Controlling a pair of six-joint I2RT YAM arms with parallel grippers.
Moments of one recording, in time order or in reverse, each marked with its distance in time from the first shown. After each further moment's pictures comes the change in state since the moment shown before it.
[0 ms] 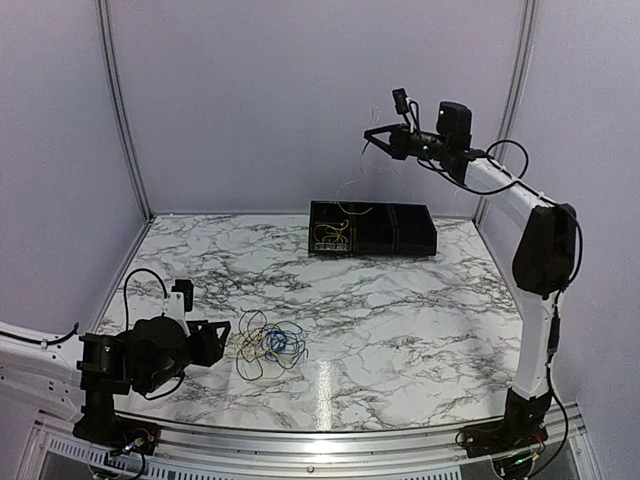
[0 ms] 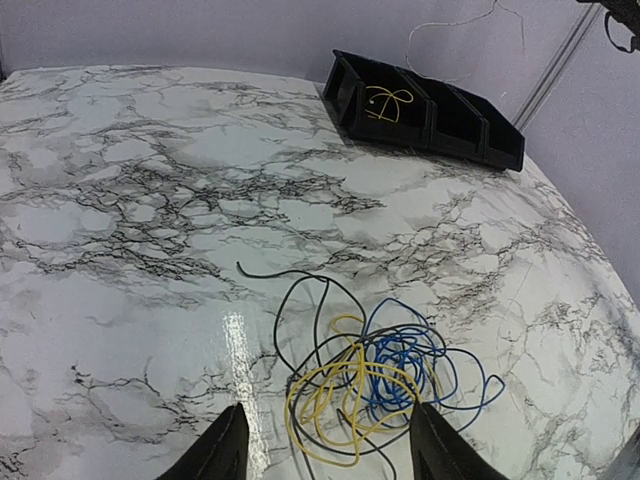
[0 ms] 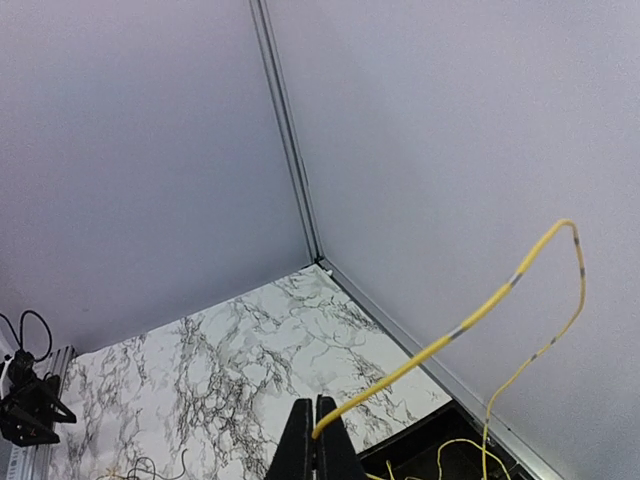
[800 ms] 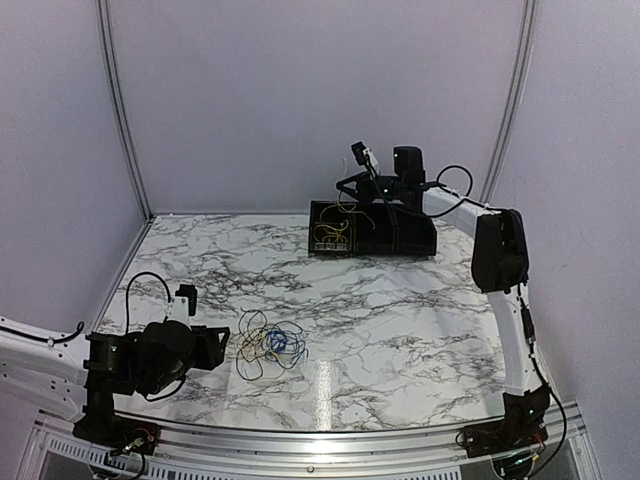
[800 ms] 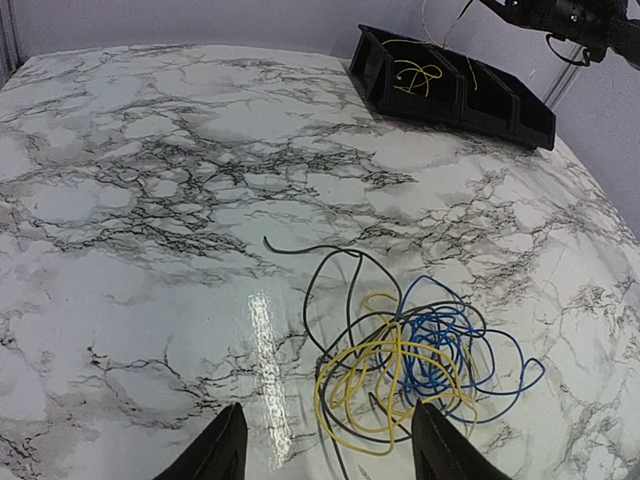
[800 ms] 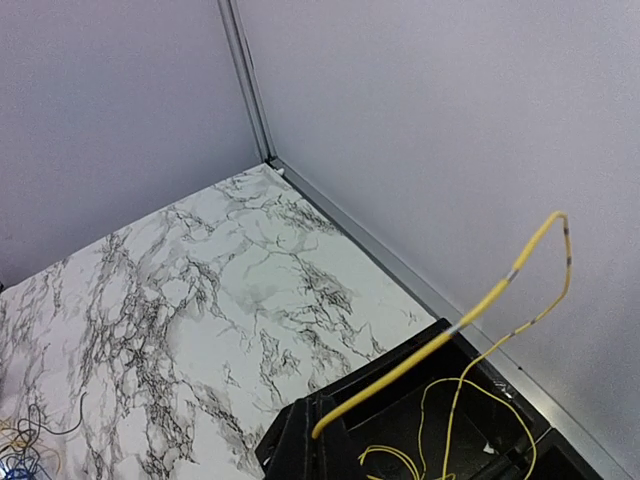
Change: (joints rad) left arm 0.000 0.053 0.012 -0.071 -0.024 -0.040; right arm 0.079 0.340 0.147 -0.048 0.127 -0.200
